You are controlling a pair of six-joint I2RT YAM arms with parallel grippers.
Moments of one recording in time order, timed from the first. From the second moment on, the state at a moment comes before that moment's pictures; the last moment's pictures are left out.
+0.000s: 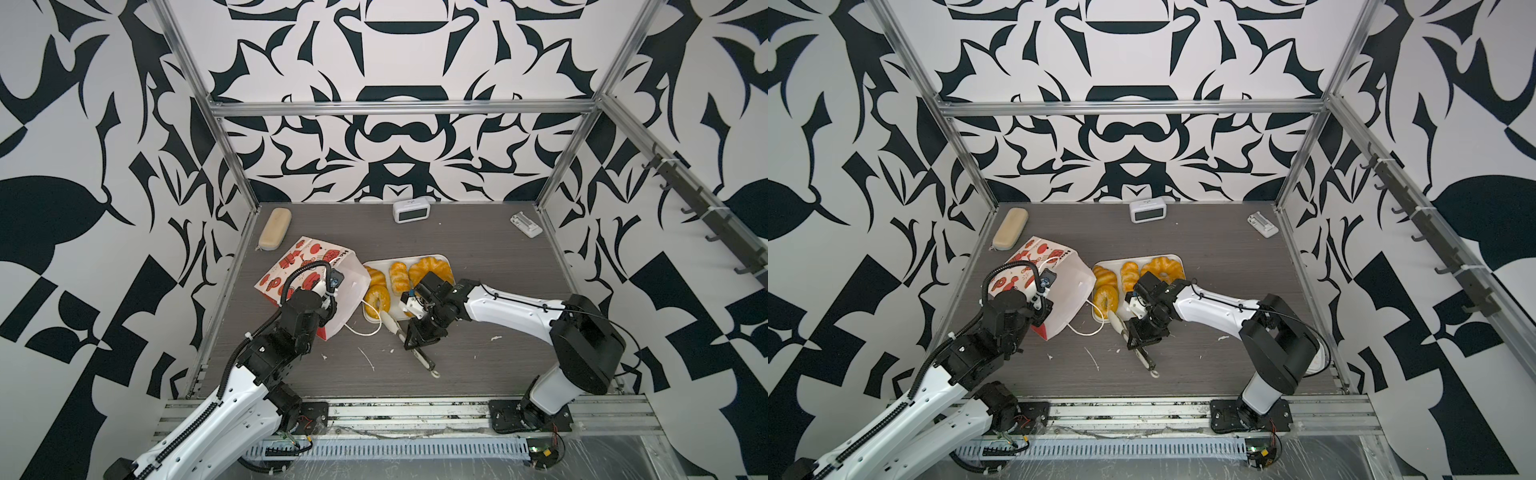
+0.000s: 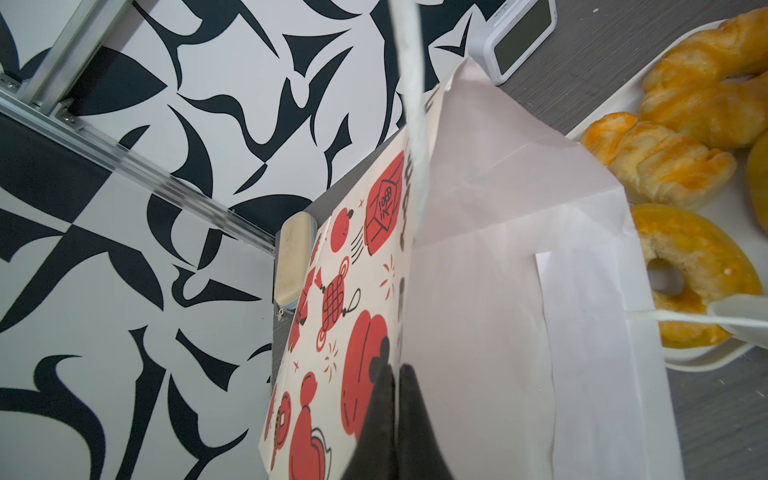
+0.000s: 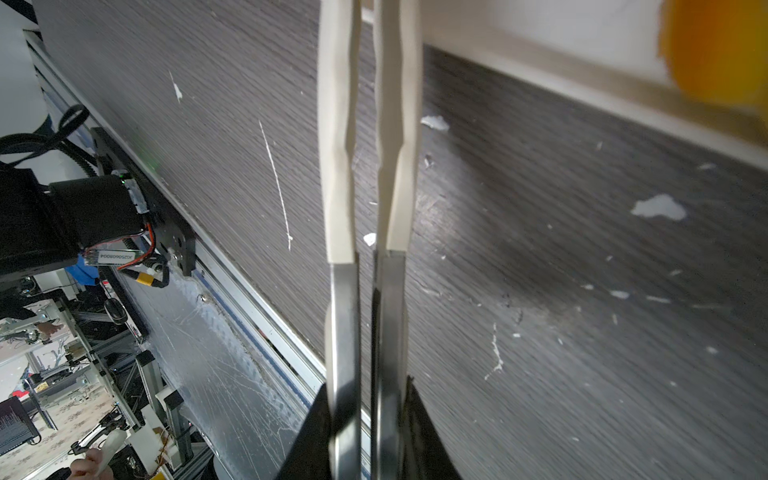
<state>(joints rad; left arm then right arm) -0.66 0.65 0.58 -0.37 -0.52 0.38 0.81 1.62 1.00 -0.66 -0.56 0.43</state>
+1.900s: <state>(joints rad) -0.65 0.71 0.83 -0.52 -0.49 0.20 0.23 1.58 1.03 -0.85 0.06 0.31</state>
